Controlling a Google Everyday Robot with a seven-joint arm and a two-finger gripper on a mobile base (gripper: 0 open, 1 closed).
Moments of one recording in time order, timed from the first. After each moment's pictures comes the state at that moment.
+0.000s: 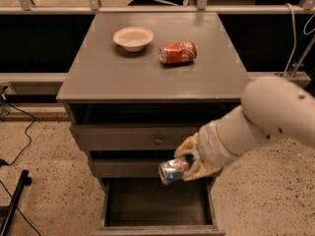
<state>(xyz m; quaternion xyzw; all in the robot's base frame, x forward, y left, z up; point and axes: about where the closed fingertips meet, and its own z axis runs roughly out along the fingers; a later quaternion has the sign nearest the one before) 0.417 -0.076 0.758 -0.79 0.55 0.11 0.25</state>
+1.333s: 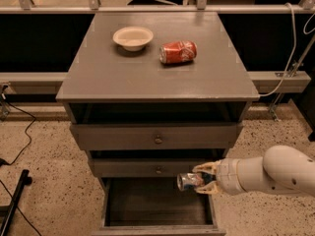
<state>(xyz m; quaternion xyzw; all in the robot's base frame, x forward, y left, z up) 0.442 -0.138 0.611 -0.71 0.59 0.10 0.36</state>
